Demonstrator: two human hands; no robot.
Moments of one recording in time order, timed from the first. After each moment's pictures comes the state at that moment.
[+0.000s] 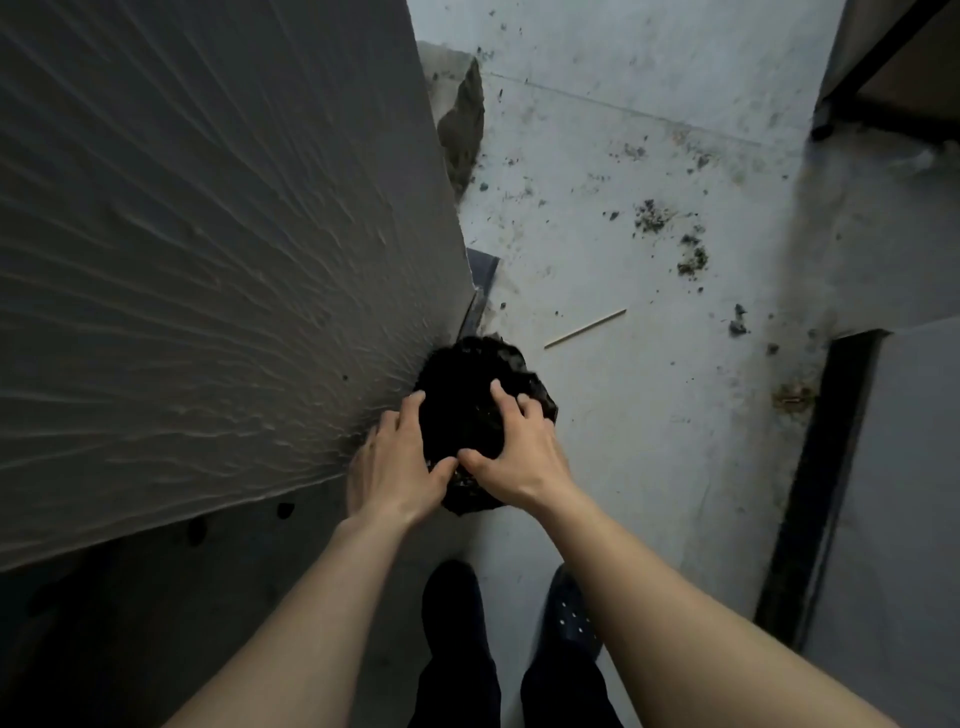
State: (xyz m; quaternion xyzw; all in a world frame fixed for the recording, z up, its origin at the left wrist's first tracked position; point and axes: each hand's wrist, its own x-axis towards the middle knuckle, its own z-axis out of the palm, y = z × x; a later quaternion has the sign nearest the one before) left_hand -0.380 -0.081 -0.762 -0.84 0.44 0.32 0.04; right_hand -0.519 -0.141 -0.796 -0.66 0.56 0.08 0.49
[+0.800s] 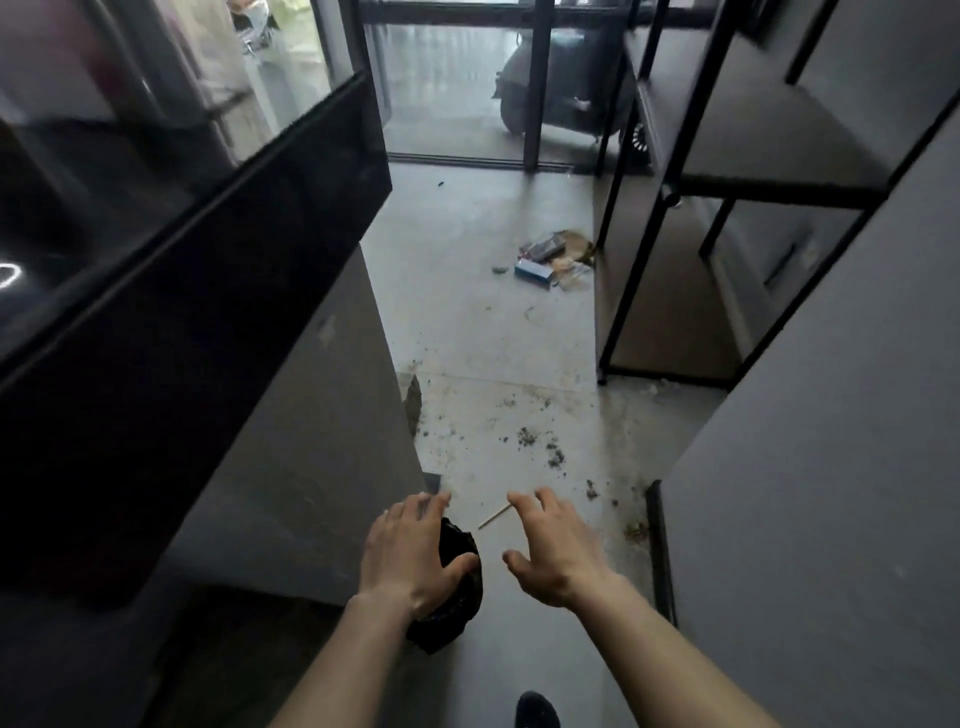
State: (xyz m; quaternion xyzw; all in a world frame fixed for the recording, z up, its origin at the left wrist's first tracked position) left_hand -0.446 -0.019 -0.346 -0.72 0.66 0.19 0.01; right_hand -0.632 -0.058 -0.350 -0.76 0.59 0.06 0.26
